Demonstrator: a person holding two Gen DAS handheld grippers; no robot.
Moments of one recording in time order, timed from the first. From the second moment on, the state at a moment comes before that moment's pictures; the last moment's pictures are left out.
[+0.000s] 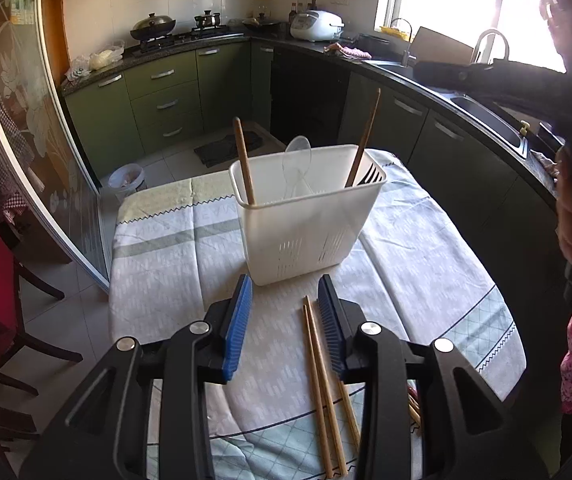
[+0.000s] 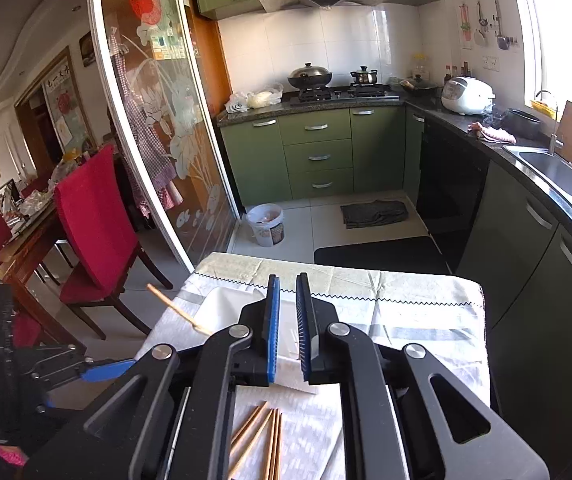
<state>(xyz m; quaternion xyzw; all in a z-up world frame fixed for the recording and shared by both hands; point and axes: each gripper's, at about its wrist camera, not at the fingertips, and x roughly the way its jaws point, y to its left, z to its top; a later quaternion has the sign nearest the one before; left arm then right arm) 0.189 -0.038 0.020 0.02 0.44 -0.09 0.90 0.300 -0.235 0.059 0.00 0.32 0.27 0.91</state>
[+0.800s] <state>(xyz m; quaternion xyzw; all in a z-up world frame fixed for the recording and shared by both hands) 0.217 -0.069 -0.133 0.05 0.61 -0.08 0.78 0.179 -0.345 -0.068 0.07 0.40 0.27 0.87</state>
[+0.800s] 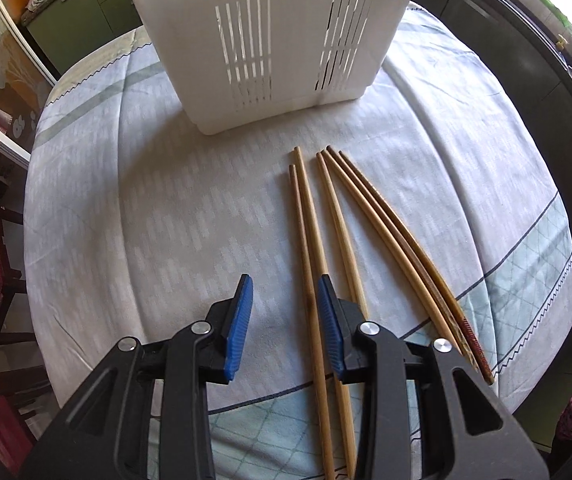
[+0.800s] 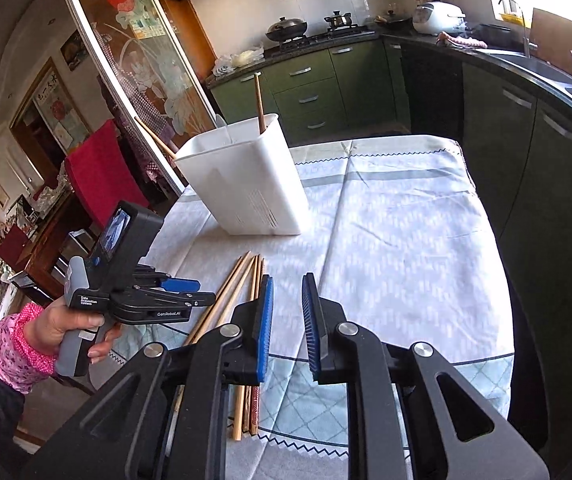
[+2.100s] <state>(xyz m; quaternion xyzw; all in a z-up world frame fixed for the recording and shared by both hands) 0.160 -0.044 -0.033 0.01 0.45 -0.10 0.89 0.229 -0.257 -0.125 -0.04 0.51 0.31 0.80</state>
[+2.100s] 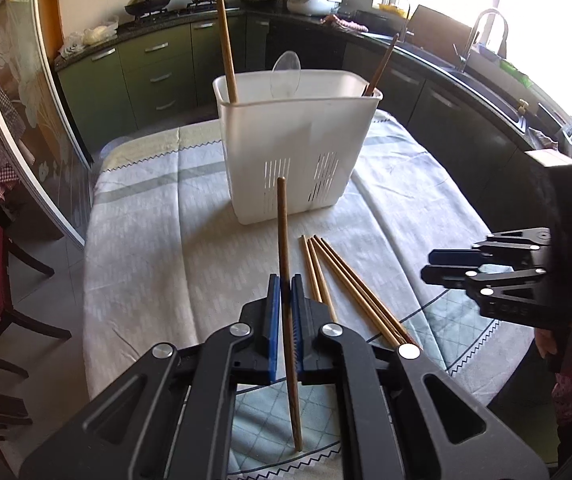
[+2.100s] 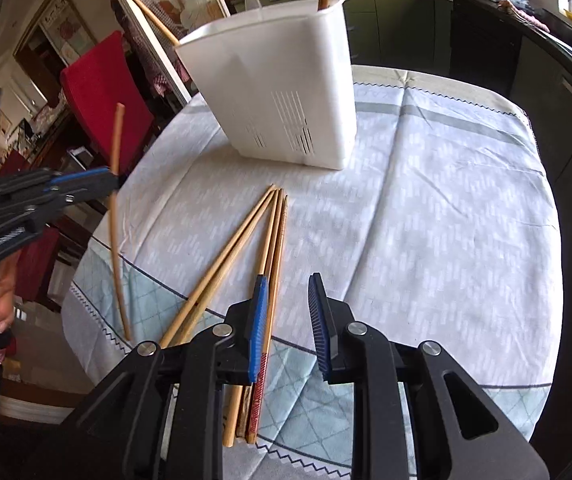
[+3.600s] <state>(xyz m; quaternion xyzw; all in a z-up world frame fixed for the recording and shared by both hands) 0.114 -0.030 -0.014 0.01 0.42 -0.12 0.90 0.279 -0.159 -0.187 -0.17 0.56 0.26 0.77</state>
